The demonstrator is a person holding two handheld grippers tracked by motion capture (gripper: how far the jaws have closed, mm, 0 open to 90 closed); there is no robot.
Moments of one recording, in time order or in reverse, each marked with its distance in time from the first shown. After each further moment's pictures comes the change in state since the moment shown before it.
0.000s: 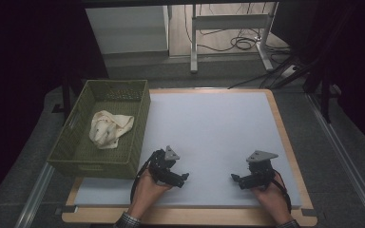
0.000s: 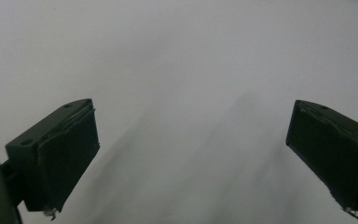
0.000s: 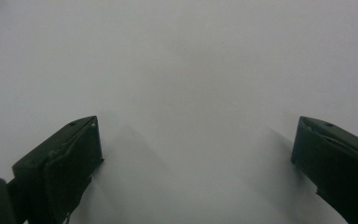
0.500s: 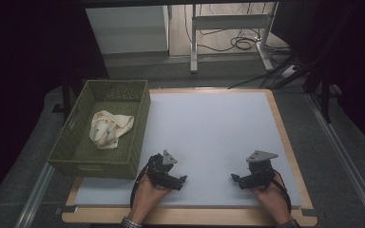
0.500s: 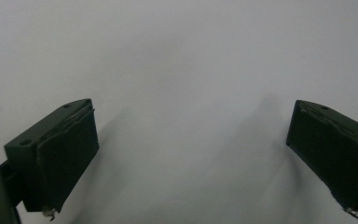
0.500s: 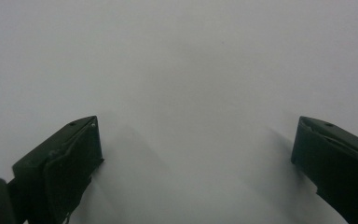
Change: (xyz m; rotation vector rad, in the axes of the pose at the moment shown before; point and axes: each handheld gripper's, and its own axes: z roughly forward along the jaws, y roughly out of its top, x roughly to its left) left arm 0.000 -0.018 0.007 -0.023 0.036 -0.031; right arm 0.000 0.000 0.000 0.000 0.000 0.000
